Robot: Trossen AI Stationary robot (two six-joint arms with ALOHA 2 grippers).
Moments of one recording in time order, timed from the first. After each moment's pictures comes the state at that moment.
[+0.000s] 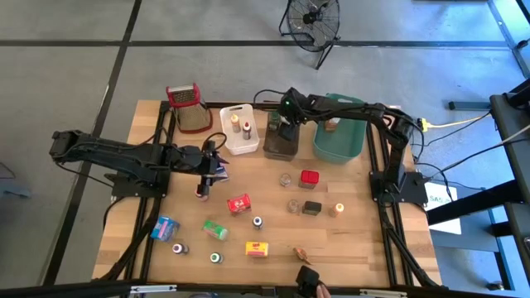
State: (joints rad) left arm -0.02 0.90 0.51 -0.23 -0.15 0.22; right arm -0.51 1.91 1.35 -0.46 0.10 -0.09
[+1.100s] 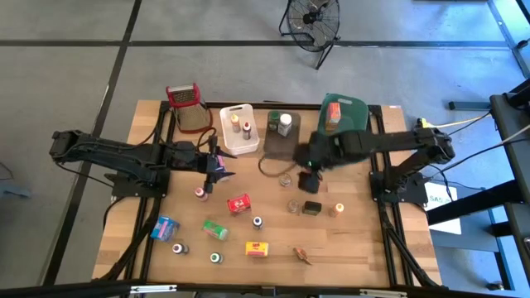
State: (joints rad) left arm -0.02 0.90 0.51 0.05 -0.14 0.37; right arm 0.13 1.55 1.50 -1.12 0.23 0.32
